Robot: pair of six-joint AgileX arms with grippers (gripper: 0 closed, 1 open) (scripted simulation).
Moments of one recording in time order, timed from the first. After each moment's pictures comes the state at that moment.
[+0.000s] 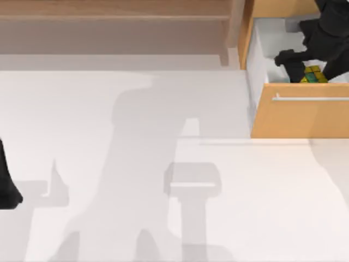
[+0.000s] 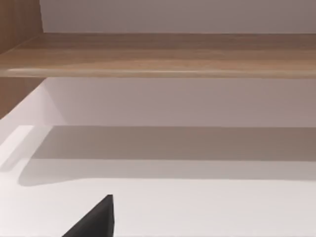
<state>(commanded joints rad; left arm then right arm) 0.00 0.00 0.00 0.00 0.00 0.00 0.13 2.46 2.21 -1.21 0.00 -0.05</state>
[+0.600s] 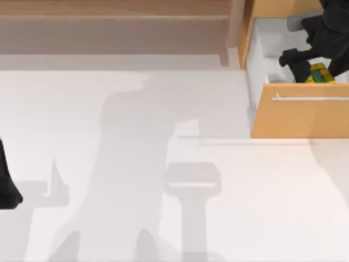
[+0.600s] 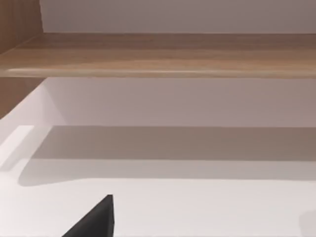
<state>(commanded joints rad) 0.00 0.00 0.00 0.00 0.00 0.00 0.14 2.42 2.19 -1.25 0.04 -0.10</state>
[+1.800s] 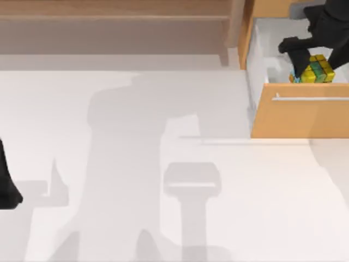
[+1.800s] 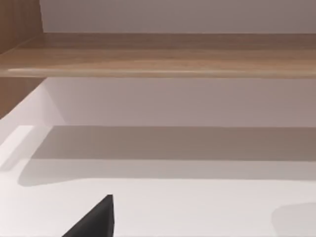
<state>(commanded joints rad) 0.00 0.00 0.00 0.00 0.00 0.00 0.13 2.46 2.33 -1.34 0.00 -0.05</state>
